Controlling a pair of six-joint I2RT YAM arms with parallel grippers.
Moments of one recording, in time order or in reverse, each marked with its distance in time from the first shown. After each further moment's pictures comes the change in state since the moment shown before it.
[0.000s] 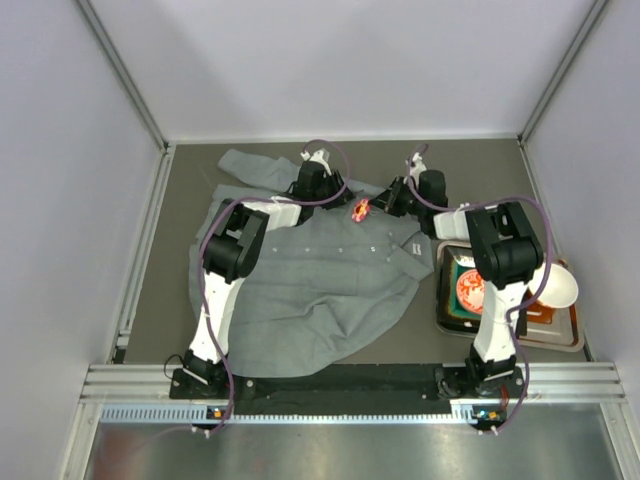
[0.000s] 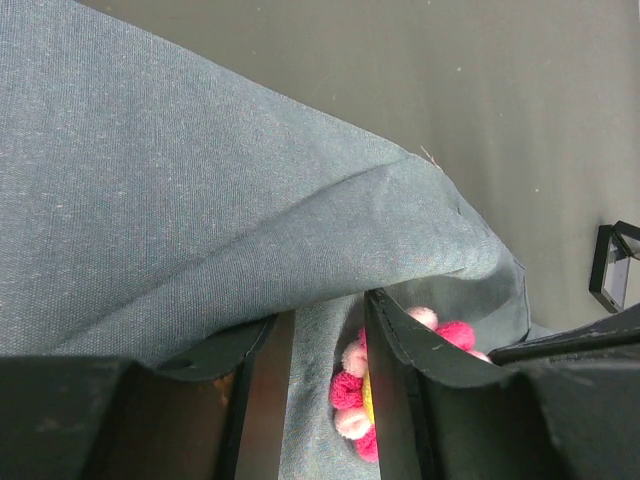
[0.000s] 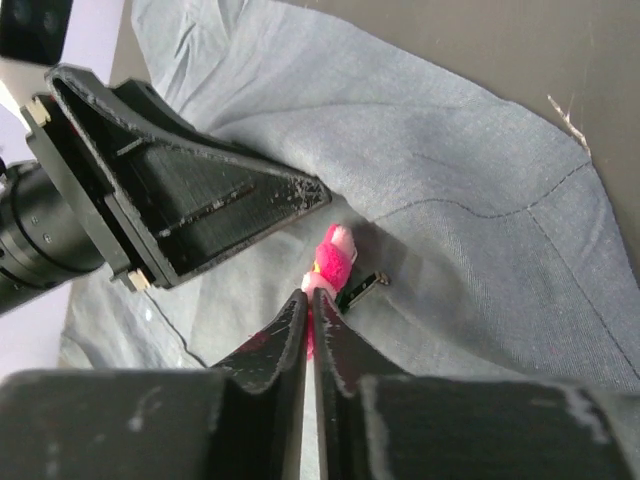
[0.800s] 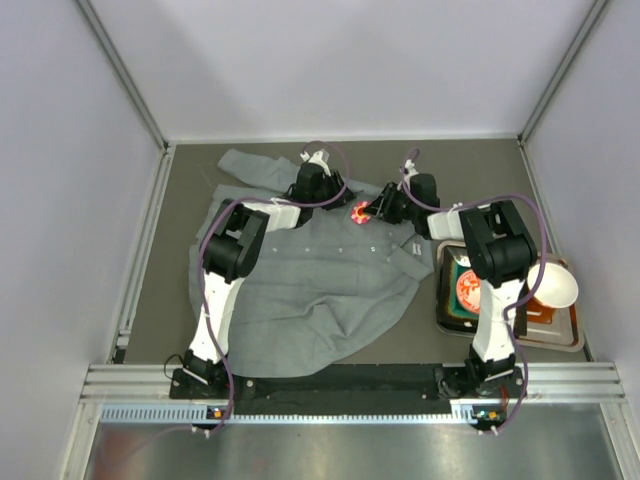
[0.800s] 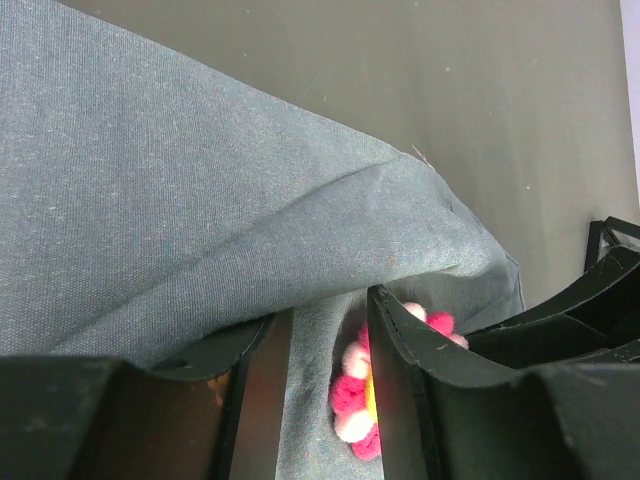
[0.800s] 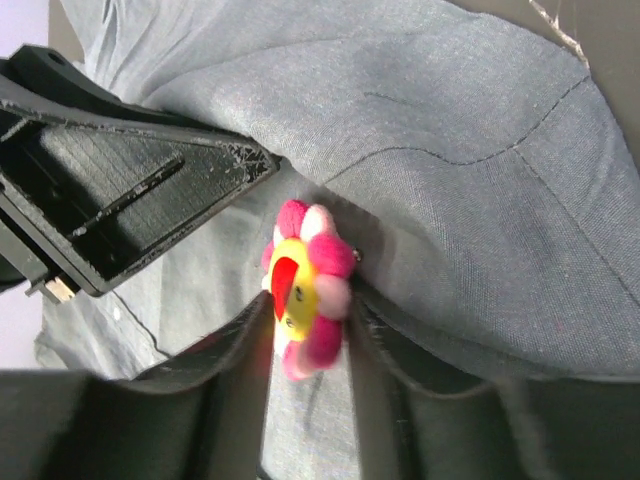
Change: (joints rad) left arm 0.000 0.000 -0.029 0.058 0.018 0.000; right arm 0.035 0.029 0.031 -0.127 0.066 0.003
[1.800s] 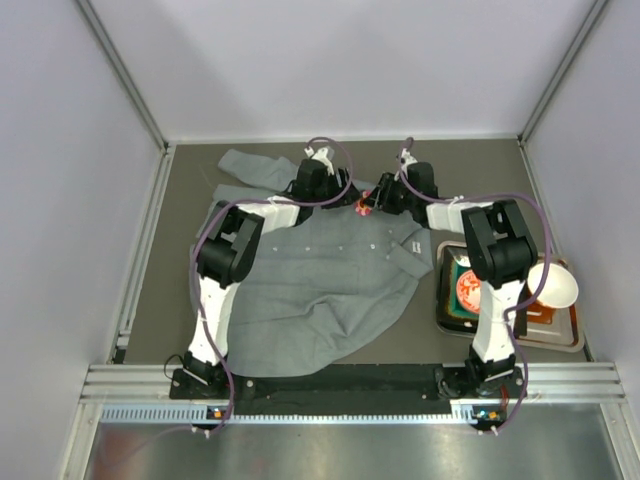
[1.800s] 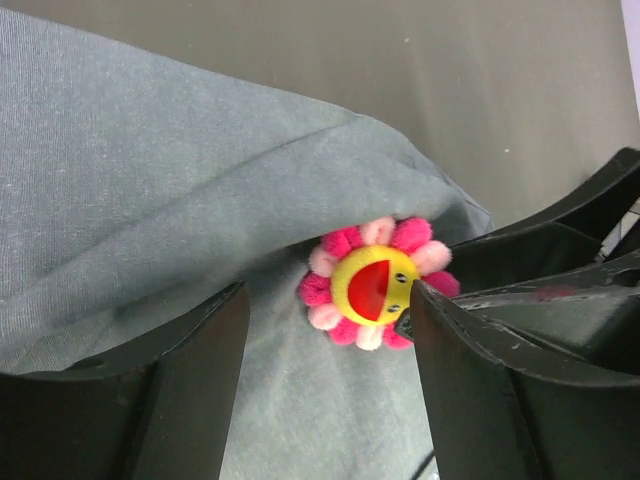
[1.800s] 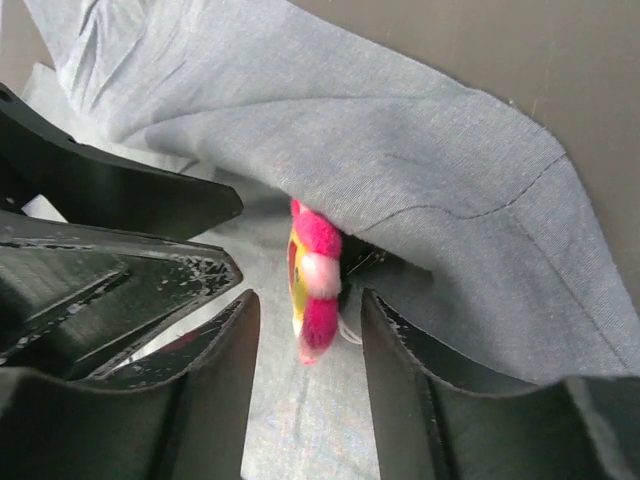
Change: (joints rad) left arm -0.014 -0.063 -0.014 -0.061 0.018 0.082; right arm 0.008 -0.003 0.127 -0.164 0.075 -0.132
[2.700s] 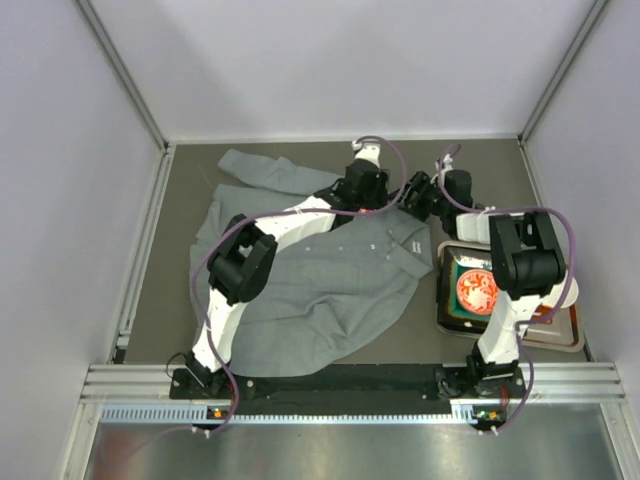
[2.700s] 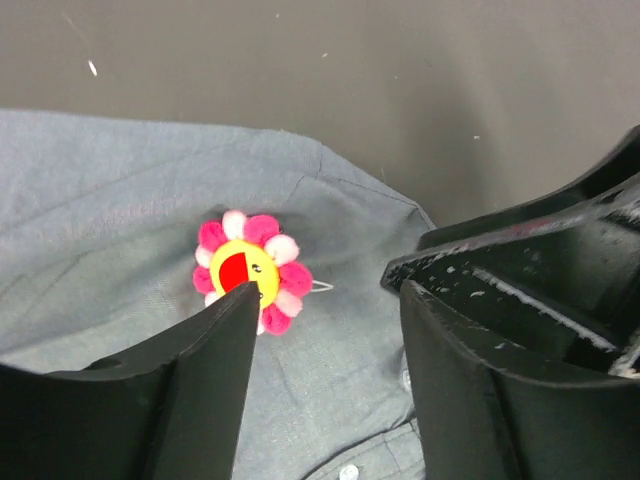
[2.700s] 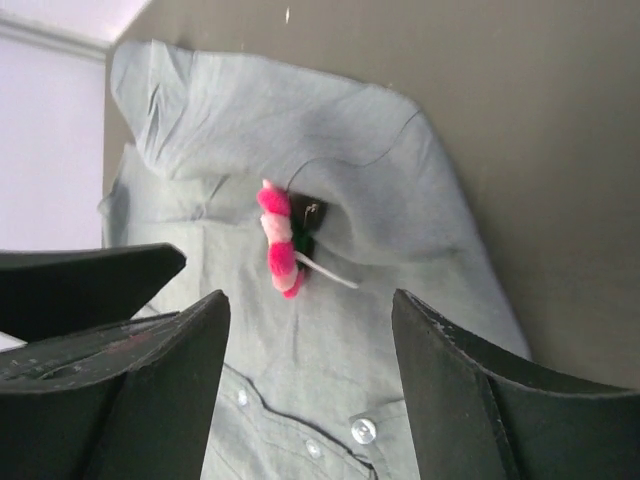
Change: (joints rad) left arm -0.240 -0.084 0.179 -0.315 -0.427 0.207; right arm -0.153 -0.129 -0.220 0.179 -0.138 0.215
